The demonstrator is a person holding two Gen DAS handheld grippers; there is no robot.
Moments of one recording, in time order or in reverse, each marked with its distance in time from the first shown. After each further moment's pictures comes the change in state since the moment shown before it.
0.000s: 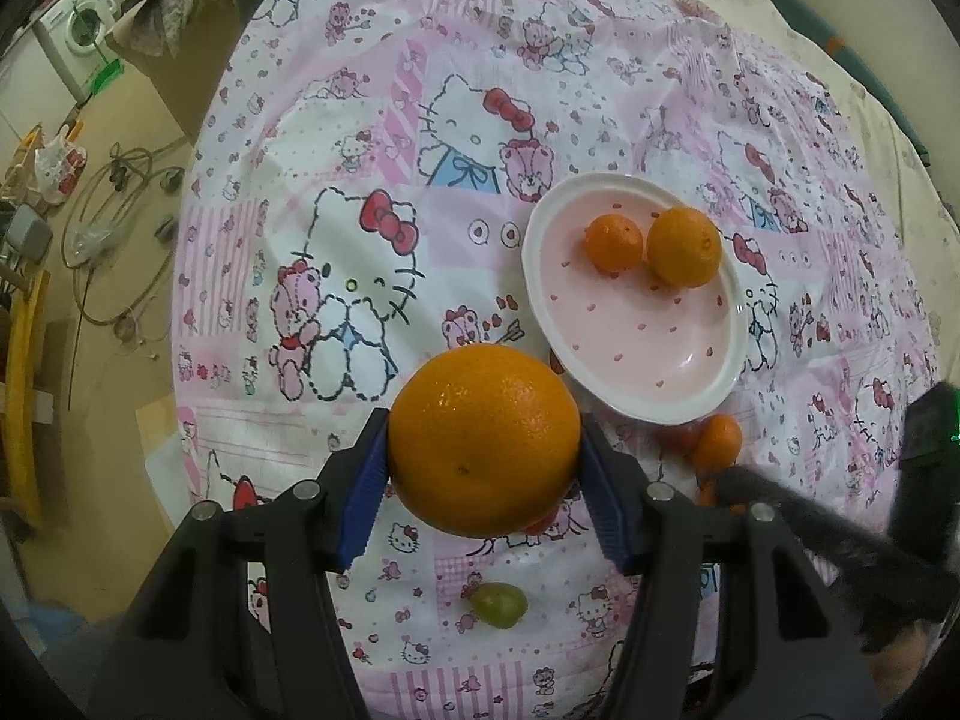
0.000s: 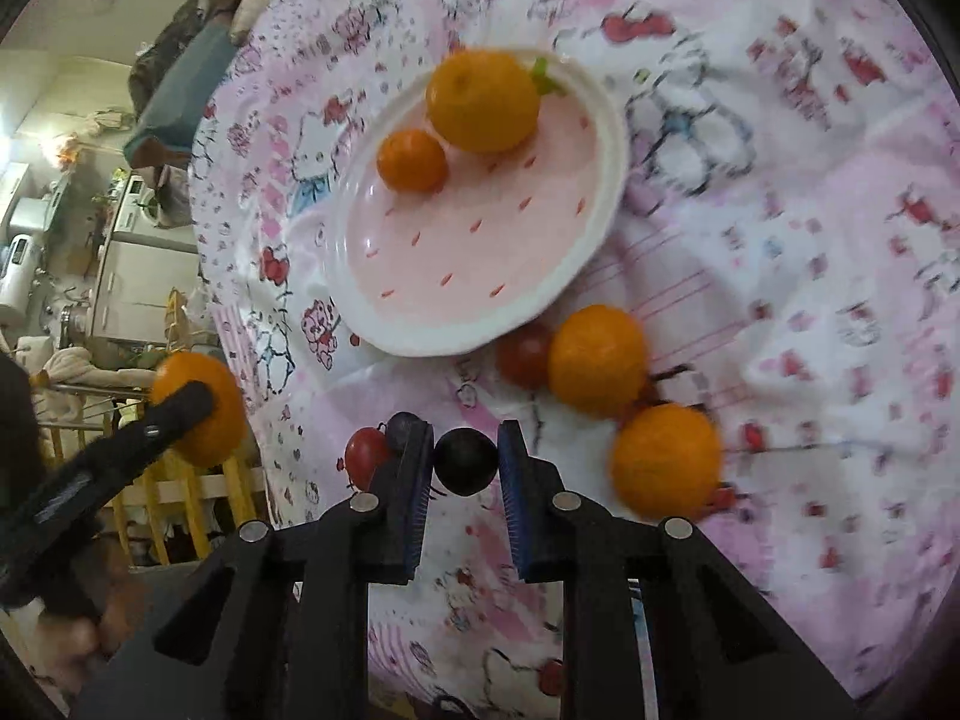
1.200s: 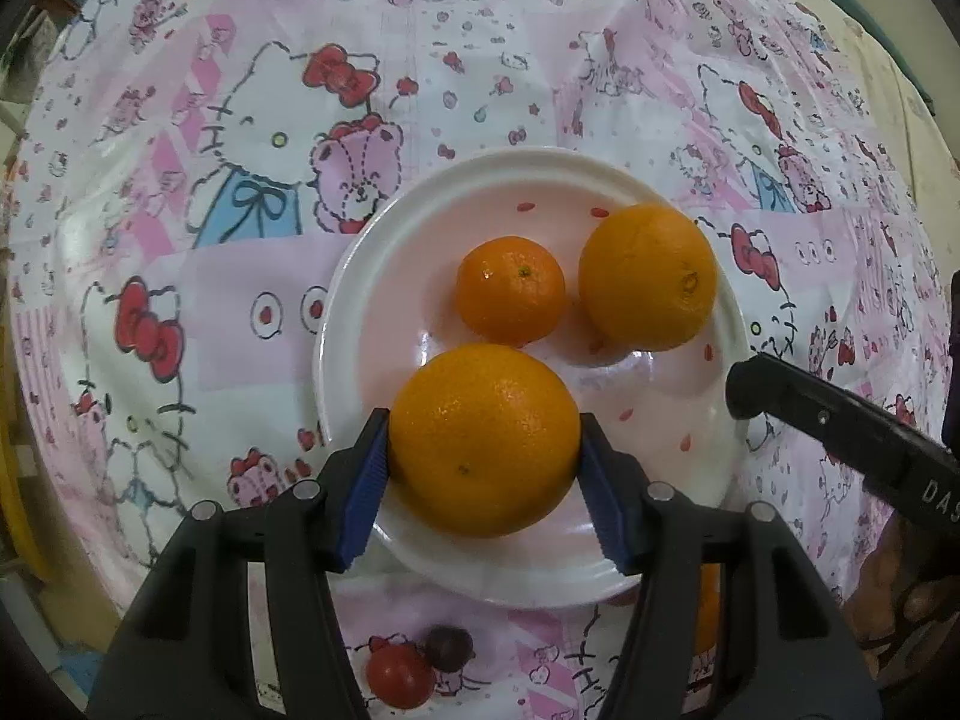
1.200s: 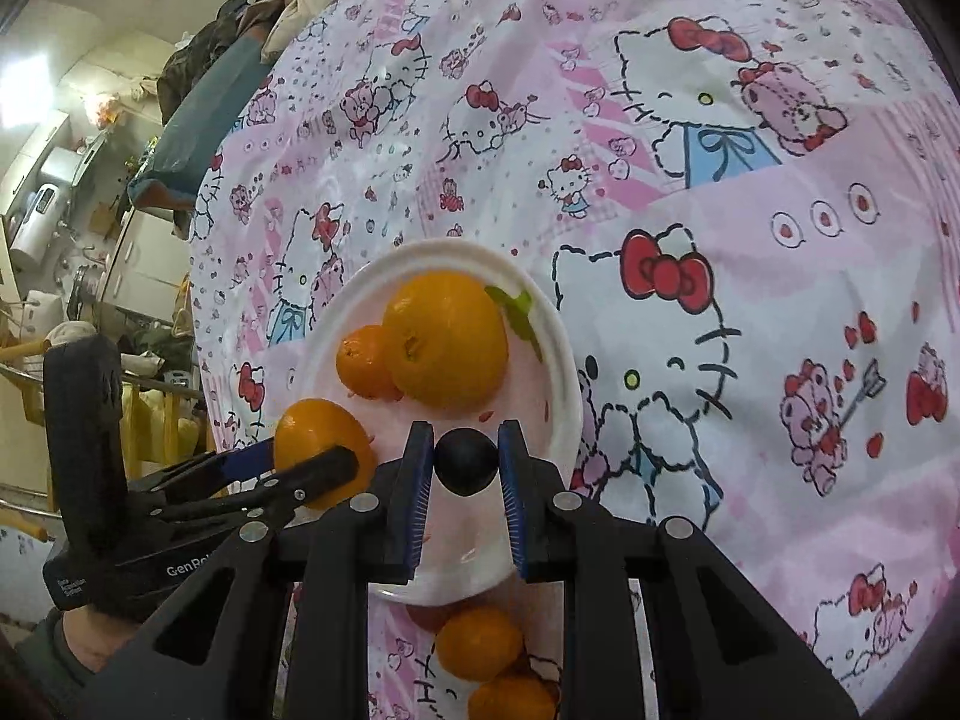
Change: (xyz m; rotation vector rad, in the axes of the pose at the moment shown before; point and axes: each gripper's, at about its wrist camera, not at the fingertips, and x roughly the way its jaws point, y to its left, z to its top) left arm 0.109 -0.078 0.067 0.096 0.139 -0.044; right arm 0.011 -0.023 0.128 -0.173 -0.036 0.026
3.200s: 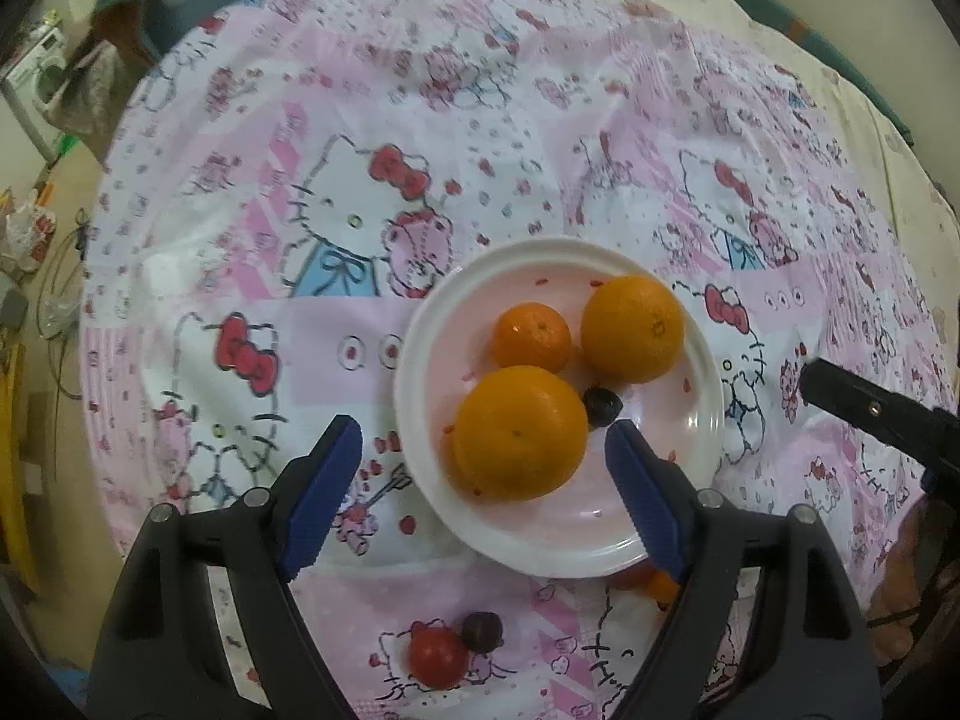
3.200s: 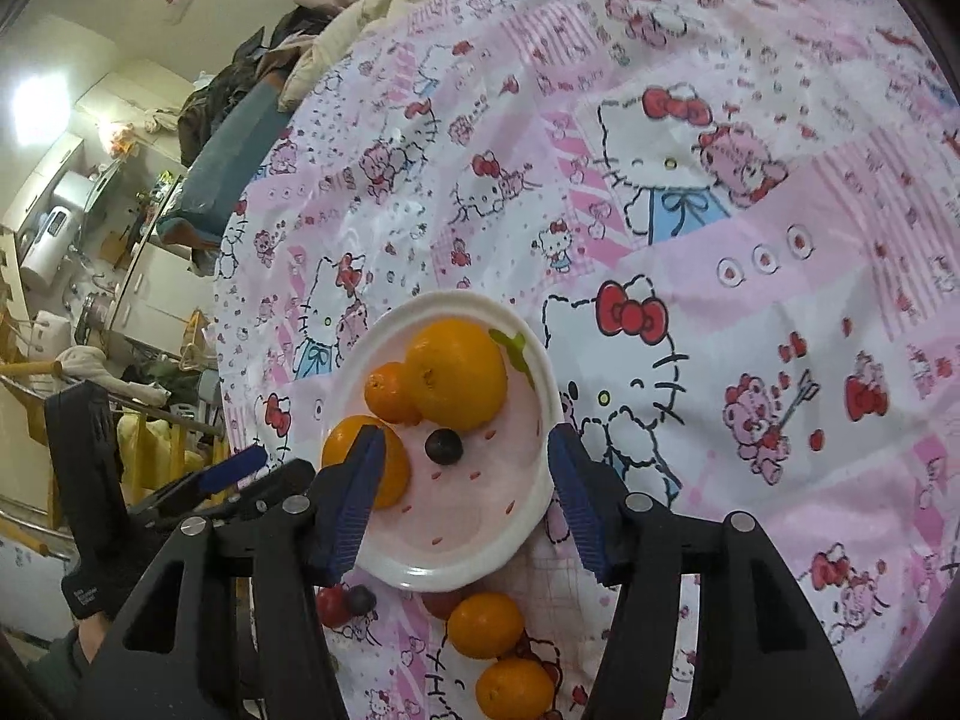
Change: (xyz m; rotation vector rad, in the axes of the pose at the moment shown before) left arm -0.063 0.011 -0.024 -0.004 -0.233 0.037; right arm -0.051 0.006 -0.009 -0.009 -0.126 0.002
